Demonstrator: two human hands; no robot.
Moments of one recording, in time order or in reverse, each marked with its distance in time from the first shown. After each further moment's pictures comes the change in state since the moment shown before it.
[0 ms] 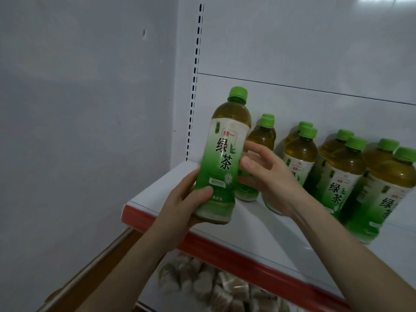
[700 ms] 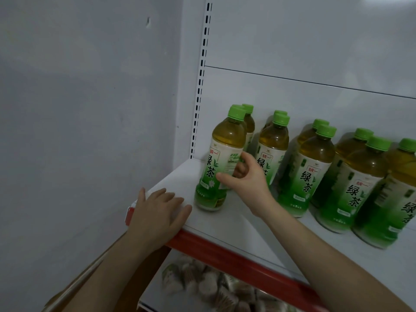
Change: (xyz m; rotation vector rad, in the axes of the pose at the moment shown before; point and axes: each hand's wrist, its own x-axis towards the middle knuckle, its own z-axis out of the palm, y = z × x) left_hand 0.006 -0.030 -0.087 1.665 0.162 0.069; right_hand 0.040 0.056 0.035 -0.156 0.181 -0.072
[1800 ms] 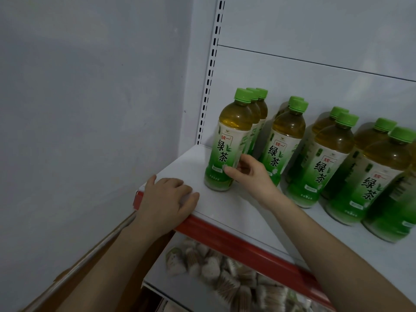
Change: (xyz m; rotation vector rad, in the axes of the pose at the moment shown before) left_hand -0.001 -0.002 0.009 -0.071 0.096 0.023; right_hand 0.005 0.026 0.001 -0.193 -0.100 0.107
